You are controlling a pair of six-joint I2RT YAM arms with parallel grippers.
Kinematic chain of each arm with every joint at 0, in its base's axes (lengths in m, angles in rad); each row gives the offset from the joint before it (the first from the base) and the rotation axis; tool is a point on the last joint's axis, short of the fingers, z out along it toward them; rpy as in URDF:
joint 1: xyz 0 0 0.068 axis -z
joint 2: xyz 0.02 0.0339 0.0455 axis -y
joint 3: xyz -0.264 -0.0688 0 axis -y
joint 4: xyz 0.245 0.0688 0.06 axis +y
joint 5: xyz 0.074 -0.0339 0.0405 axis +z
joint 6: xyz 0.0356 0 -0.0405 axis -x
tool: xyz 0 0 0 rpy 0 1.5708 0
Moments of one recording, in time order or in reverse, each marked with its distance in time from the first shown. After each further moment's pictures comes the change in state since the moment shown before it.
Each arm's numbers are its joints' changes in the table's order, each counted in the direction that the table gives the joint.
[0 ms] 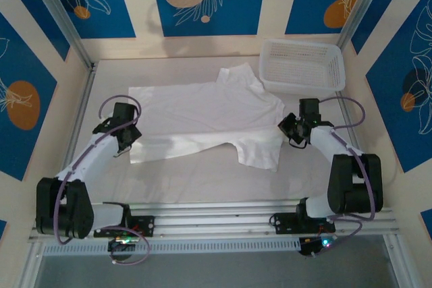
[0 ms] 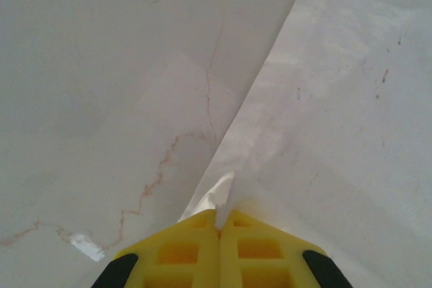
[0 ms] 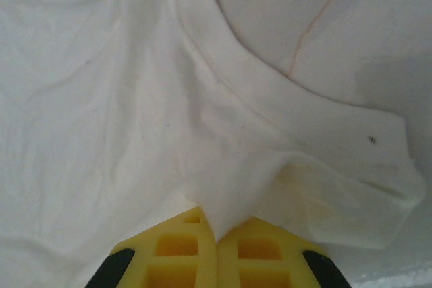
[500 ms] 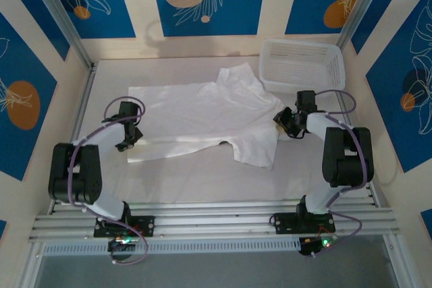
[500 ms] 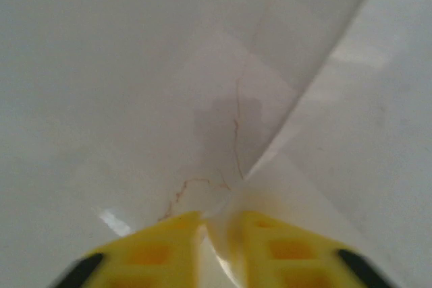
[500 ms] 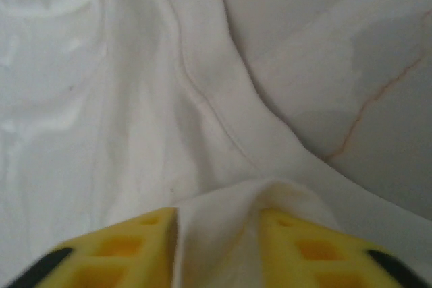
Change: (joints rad) left arm -0.061 -0.291 0.023 -0.116 0.001 -0.002; right arm 0.022 -0.235 0.142 -0.022 0.093 0.067
